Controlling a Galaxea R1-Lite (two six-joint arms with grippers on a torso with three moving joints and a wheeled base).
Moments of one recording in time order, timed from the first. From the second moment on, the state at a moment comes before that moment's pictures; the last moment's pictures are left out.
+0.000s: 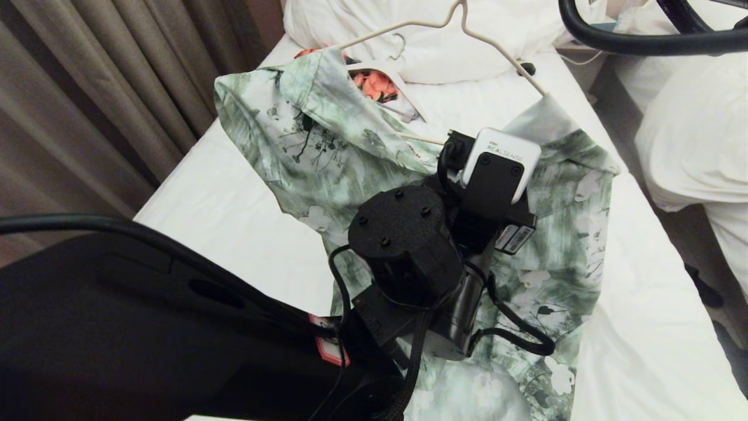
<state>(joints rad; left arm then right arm) -1.09 2.06 -1.18 -1.30 0.56 0.52 0.80 1.75 -1.99 -0.08 -0.22 0.01</state>
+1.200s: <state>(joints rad) -1.13 1.88 -1.14 -1.31 0.60 0.51 0.80 1.77 -1.99 -0.06 -0.22 0.00</state>
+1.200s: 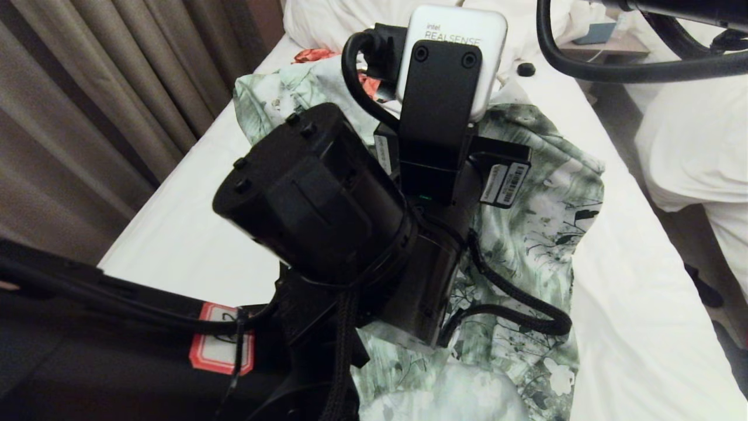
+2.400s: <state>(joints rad) -0.95 1.82 -1.12 -1.26 0.59 0.49 0.79 1.72 -1.99 0.02 -0.22 -0.03</state>
